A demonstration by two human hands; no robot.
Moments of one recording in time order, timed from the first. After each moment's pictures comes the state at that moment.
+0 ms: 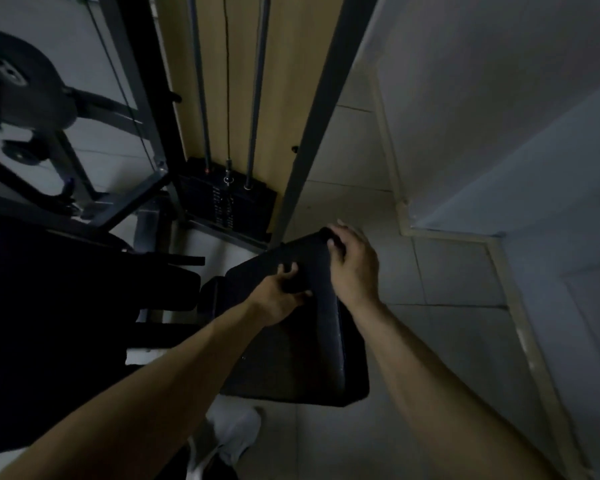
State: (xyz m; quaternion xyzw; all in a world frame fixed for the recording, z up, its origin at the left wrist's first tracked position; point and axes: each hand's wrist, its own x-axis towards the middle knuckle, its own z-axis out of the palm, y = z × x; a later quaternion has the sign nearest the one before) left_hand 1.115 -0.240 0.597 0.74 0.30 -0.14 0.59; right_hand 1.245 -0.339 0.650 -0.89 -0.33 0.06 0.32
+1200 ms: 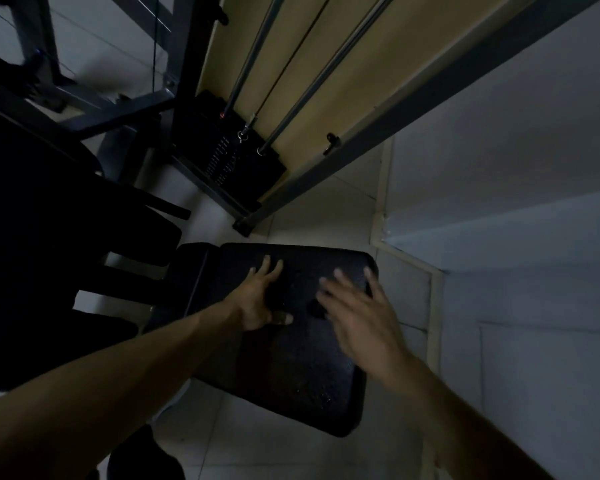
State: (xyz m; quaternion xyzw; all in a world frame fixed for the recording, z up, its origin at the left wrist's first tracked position) left_hand 1.079 -0.203 0.521 0.70 0.27 -0.15 0.65; right_hand 1.232 -0.361 0.658 -0.71 -0.70 0.00 -0.12
